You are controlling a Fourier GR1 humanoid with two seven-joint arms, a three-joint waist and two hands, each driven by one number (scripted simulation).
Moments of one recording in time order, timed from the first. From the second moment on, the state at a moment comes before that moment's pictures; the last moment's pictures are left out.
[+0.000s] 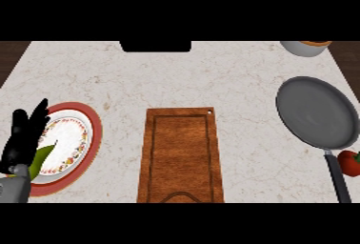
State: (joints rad) left arm -0.13 0.35 0.17 -1.30 -0.10 0.04 0.23; right arm -0.18 -0.78 -0.50 -1.10 0.45 0.21 -0.54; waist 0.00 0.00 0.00
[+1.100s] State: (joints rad) left arm -0.18 0.33 0.17 -1.30 -0.13 0.03 0.24; right arm -0.68 -0.47 -0.32 -0.42 0.60 -0.04 -0.51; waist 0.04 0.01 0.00
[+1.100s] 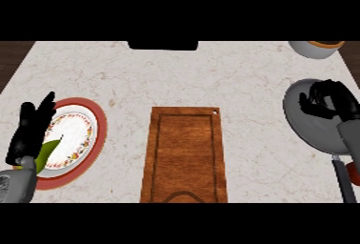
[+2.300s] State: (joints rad) left arm -0.16 0.31 0.16 -1.34 -0.14 0.03 0.26; right arm -0.81 -0.46 -0.55 -0.19 0.39 -0.05 -0.67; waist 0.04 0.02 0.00
